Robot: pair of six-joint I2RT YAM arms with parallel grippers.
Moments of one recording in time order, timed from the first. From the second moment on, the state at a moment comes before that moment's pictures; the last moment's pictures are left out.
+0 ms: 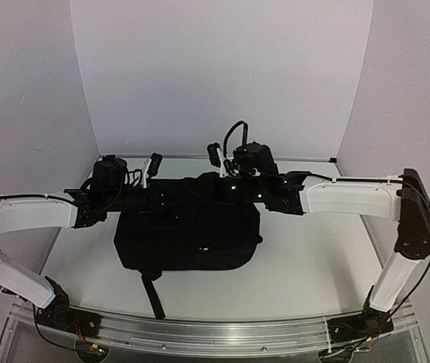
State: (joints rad) left arm -0.66 1.35 0.78 0.23 0.48 -0.60; right arm 0.95 1.77 1.35 0.04 -0.19 0.69
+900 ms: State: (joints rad) left arm -0.67 1.32 0.80 0.14 0.43 -0.59; right arm 1.20 1.91 1.49 -0.24 0.39 0.49
